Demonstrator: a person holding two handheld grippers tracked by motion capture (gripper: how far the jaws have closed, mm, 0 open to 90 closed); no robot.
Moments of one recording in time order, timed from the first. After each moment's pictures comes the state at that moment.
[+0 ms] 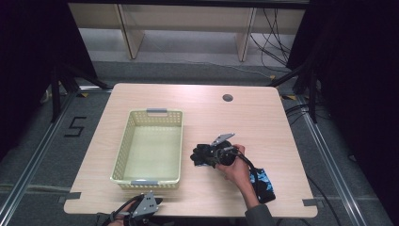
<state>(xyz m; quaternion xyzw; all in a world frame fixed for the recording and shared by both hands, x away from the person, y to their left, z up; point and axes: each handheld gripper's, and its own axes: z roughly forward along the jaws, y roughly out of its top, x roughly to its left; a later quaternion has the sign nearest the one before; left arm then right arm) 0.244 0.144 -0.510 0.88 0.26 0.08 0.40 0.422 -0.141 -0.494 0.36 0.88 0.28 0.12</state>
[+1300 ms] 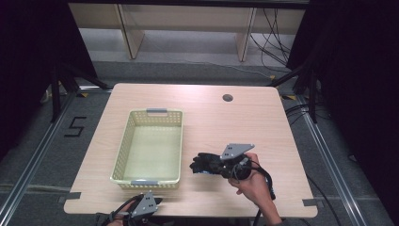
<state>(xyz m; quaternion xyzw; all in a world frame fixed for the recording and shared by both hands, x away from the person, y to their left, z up) 0.244 0.145 -0.508 0.87 0.26 0.08 0.40 0.350 -0.165 -0.429 0.24 0.89 0.38 0.11</state>
